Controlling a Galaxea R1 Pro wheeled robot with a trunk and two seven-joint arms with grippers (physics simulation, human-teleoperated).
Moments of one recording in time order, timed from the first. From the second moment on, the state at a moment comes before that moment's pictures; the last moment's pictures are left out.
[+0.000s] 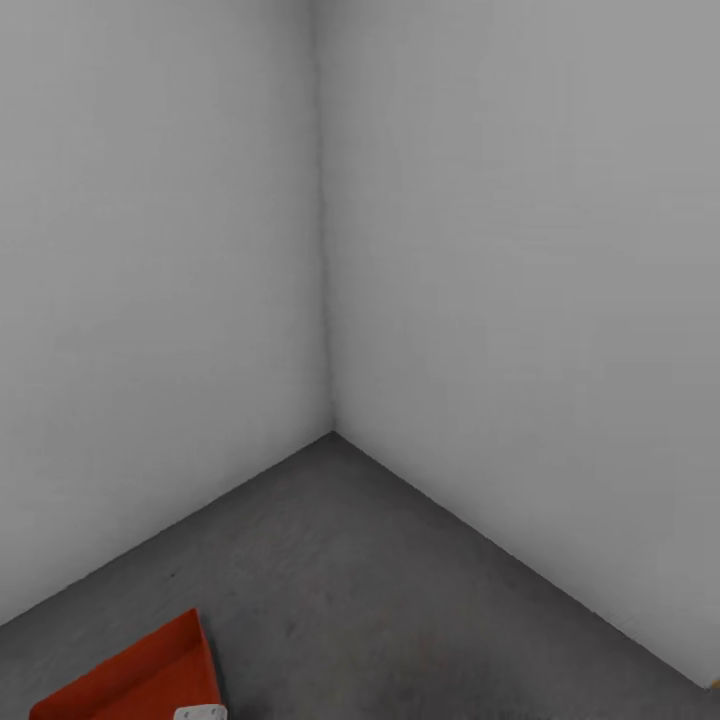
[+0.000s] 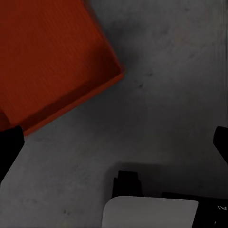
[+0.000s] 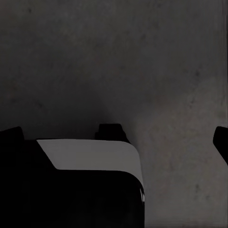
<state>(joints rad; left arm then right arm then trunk) -0.47 0.07 0.00 0.00 0.07 0.08 0.02 -0.28 0.10 0.59 0.03 -0.53 -0.08 -0.22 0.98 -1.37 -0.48</state>
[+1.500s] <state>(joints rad) -0.47 0.07 0.00 0.00 0.07 0.08 0.02 -0.28 0.10 0.59 0.03 -0.53 -0.08 -0.22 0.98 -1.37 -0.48</state>
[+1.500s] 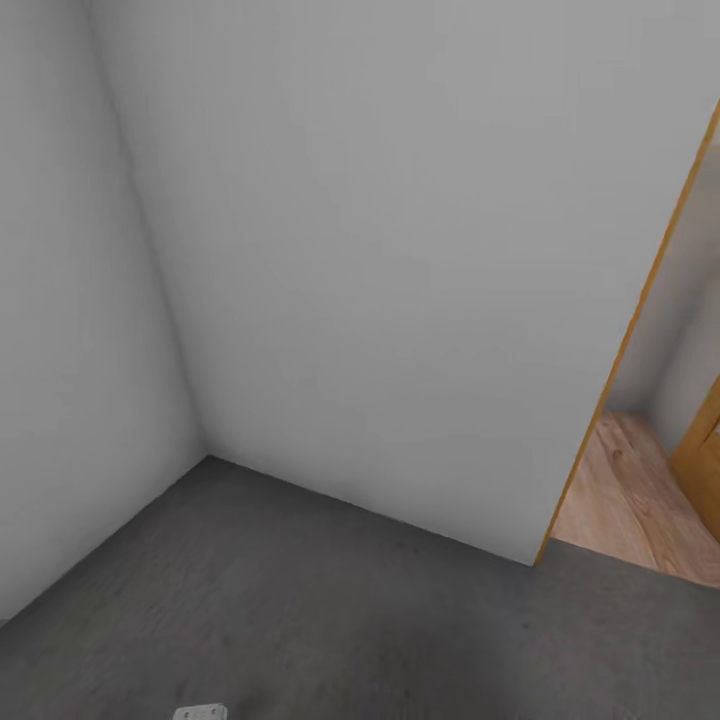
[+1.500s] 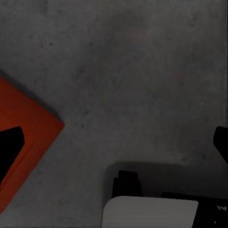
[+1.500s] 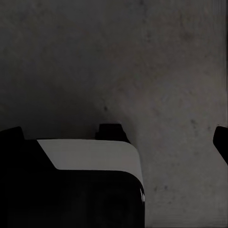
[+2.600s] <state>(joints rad) -0.47 0.07 0.00 0.00 0.07 0.08 0.02 -0.28 0.10 0.59 0.03 -0.53 -0.08 -0.22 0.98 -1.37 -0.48</state>
